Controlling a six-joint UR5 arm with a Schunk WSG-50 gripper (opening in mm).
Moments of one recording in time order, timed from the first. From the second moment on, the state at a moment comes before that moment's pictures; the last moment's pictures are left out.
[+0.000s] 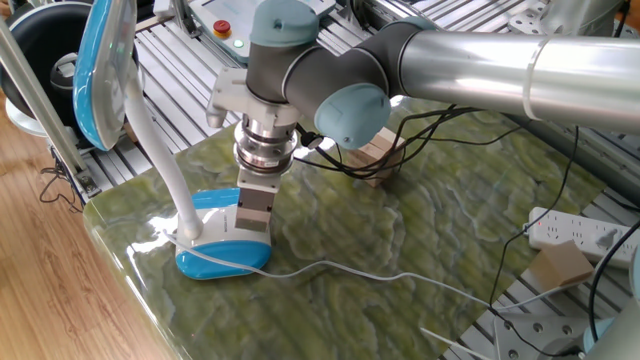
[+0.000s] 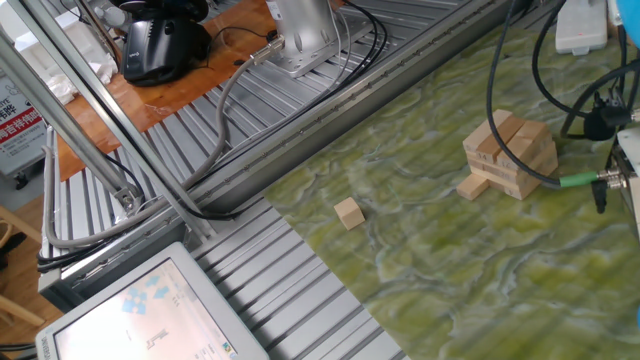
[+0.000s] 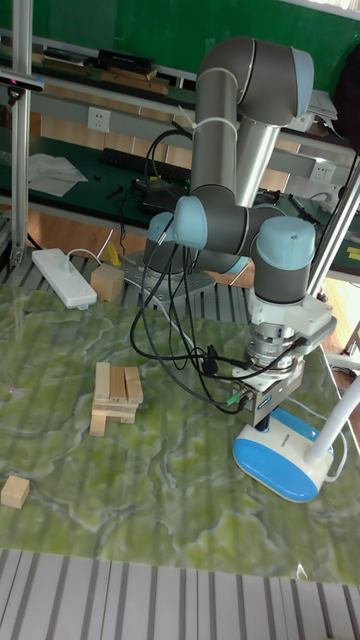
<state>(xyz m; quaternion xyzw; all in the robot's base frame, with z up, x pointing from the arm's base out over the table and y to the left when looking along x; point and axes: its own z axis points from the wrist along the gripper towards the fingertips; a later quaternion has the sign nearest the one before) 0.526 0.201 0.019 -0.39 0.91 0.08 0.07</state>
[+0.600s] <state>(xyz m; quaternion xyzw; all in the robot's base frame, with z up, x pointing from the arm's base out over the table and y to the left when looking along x) 0.527 0.200 0.015 -0.39 0.91 0.08 0.07</state>
